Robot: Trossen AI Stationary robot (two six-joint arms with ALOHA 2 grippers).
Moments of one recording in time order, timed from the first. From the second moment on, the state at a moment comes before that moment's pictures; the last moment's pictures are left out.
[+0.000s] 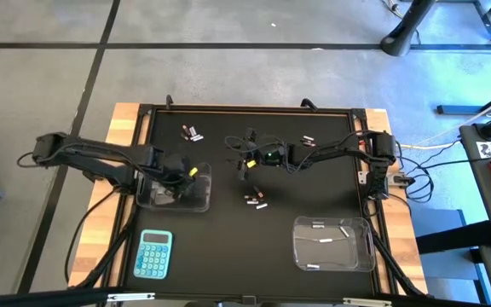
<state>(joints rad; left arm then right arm) 0.04 1.07 0.63 -0.84 0.04 -1.04 -0.14 1.90 1.10 0.57 0.04 -0.14</state>
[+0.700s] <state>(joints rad) 0.00 0.89 0.66 -0.27 -0.36 -0.25 -0.30 1.57 1.09 -0.81 0.13 0.26</state>
